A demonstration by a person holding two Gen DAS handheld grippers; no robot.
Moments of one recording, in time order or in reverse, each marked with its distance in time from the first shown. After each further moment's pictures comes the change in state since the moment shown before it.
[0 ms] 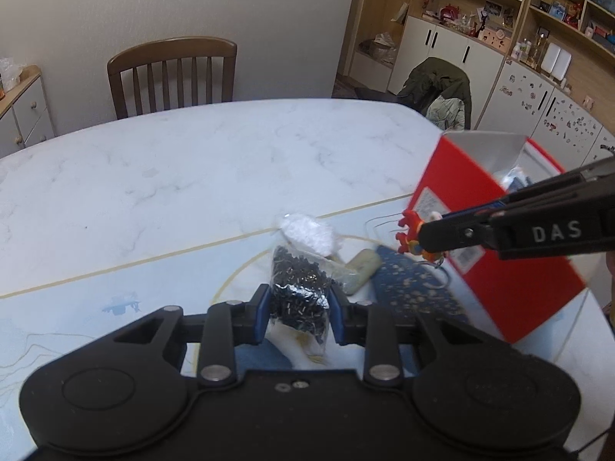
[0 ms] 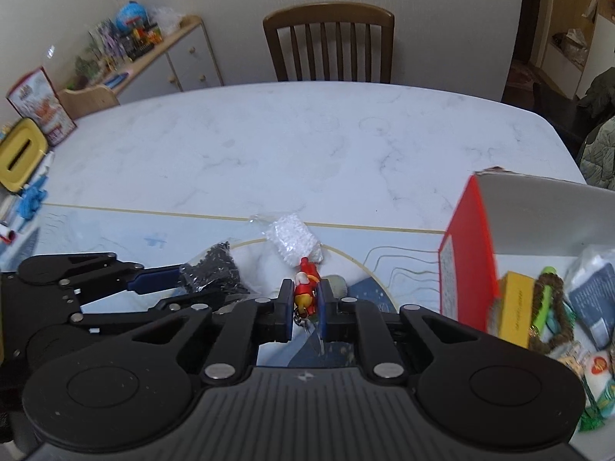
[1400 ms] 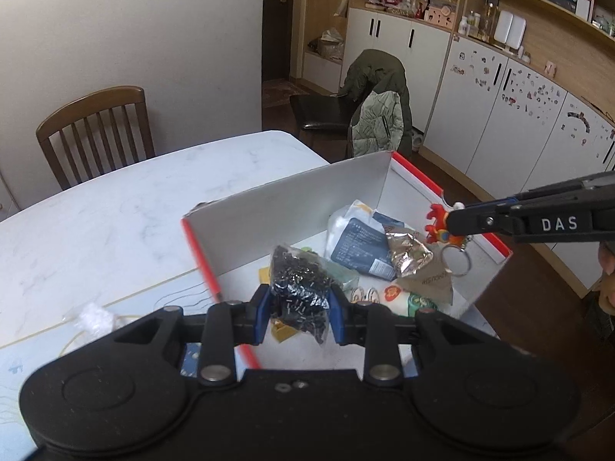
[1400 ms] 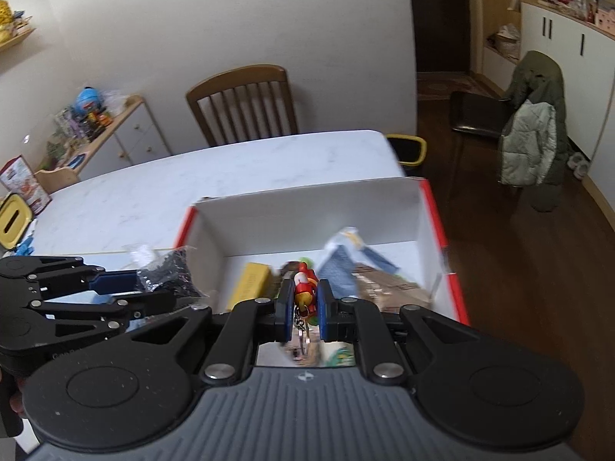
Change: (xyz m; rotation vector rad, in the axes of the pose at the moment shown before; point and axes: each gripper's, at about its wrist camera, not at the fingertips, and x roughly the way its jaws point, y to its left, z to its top) left arm 0.012 -0.240 0.068 0.130 0.006 -0.012; right arm -0.139 -0.248 -0.047 0.138 -0.148 -0.055
